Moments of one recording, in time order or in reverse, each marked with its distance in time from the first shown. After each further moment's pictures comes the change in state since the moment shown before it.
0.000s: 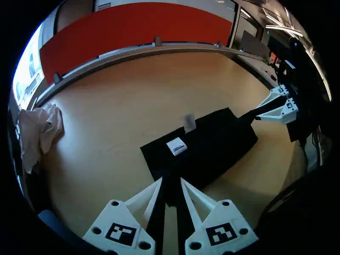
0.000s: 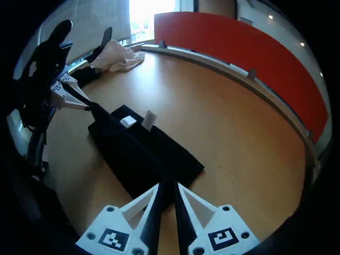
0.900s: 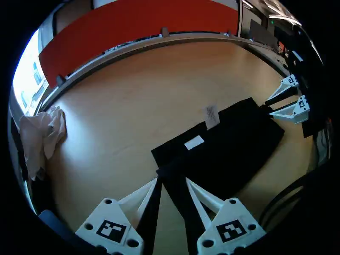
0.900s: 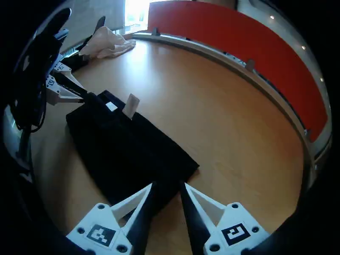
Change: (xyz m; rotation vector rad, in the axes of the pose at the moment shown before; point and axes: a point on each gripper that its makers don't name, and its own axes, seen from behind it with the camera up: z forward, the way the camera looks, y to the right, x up) left arm -0.007 -0.031 0.052 0.133 -0.038 0.053; right arm -0.017 0.027 0.046 -0.084 -0.064 -0.019
